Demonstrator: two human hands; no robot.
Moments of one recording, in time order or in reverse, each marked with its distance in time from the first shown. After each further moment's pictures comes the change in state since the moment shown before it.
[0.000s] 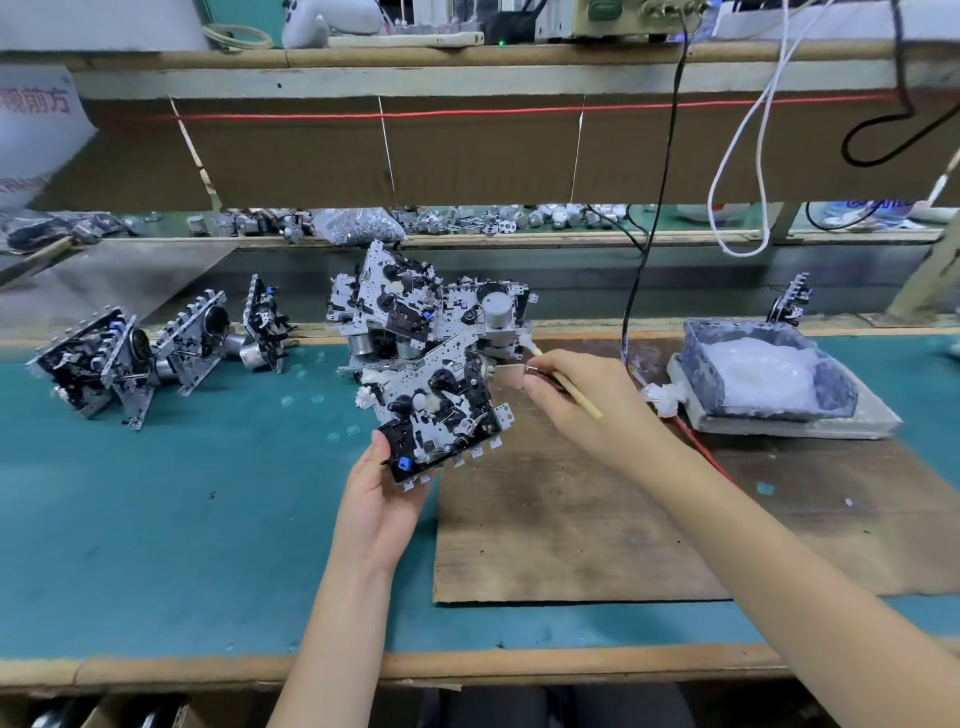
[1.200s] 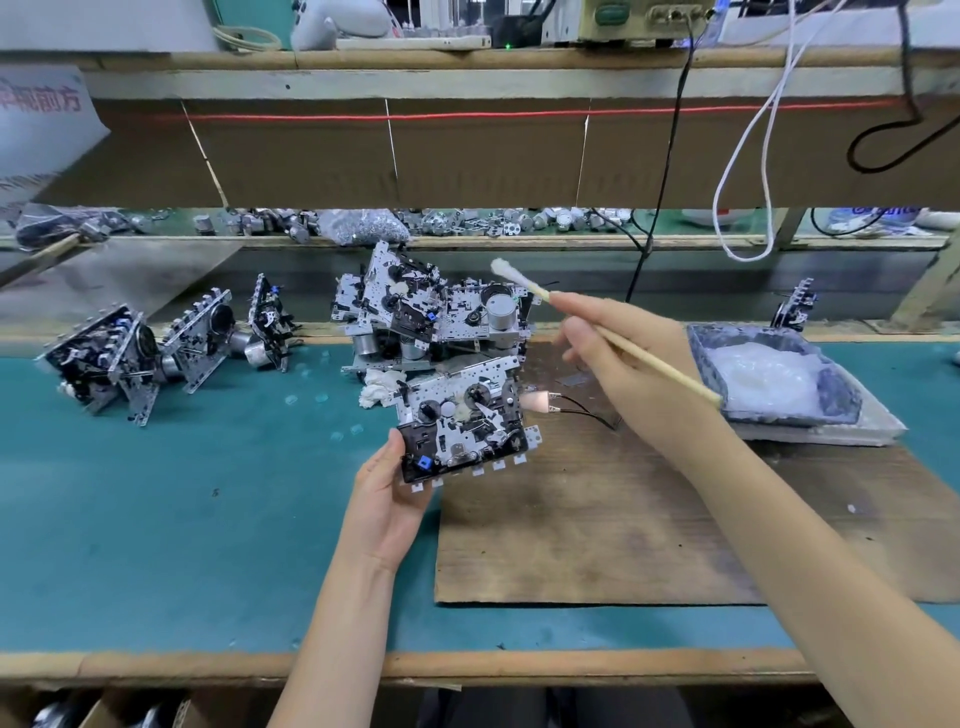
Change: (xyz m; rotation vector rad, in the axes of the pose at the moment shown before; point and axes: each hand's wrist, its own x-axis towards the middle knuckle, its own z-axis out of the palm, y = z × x) left_hand 0.000 -0.001 -0.001 0.088 -0.004 -0.051; right_hand 0.003 -0.019 -0.033 0.388 0.194 -0.095
